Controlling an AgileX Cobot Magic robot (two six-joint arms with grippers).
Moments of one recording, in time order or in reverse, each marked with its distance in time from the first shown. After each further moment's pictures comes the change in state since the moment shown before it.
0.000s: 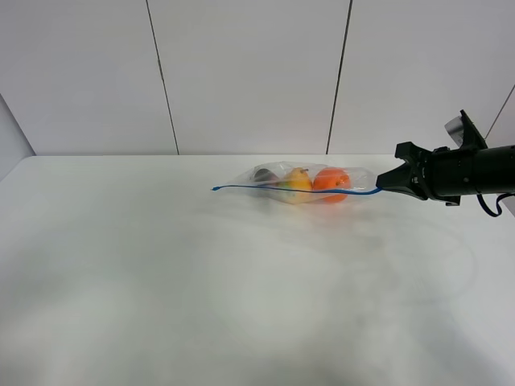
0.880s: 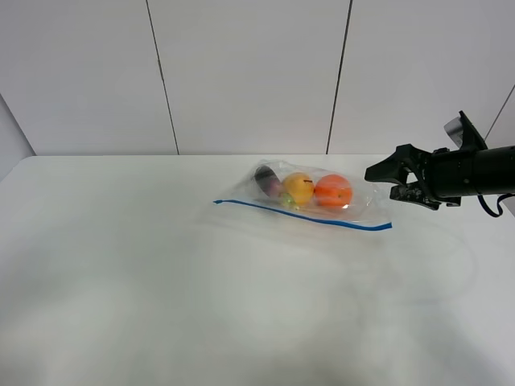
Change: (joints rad) left arm 0.000 0.000 0.000 0.000 0.000 0.000; right arm 0.000 0.000 0.000 -0.018 -0.001 0.000
